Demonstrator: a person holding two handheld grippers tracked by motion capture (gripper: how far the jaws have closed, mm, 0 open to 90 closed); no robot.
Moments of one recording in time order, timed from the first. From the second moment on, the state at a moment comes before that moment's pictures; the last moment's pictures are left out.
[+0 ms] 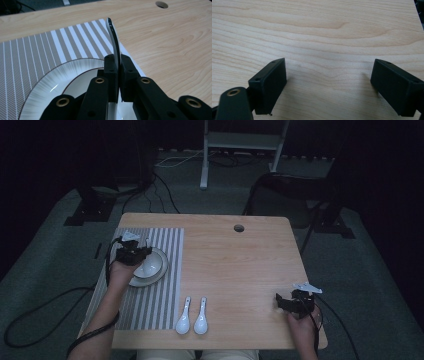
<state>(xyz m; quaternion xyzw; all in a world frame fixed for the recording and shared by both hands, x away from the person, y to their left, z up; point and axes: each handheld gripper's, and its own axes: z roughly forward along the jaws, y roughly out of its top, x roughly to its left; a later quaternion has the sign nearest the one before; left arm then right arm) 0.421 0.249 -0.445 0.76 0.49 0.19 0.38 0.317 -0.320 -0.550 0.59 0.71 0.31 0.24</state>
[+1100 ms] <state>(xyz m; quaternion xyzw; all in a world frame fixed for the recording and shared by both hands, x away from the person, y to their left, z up) 0.437 0.253 -0.480 0.75 0.54 0.17 0.33 0.317 -0.320 -0.550 0.59 0.71 0.31 0.24</state>
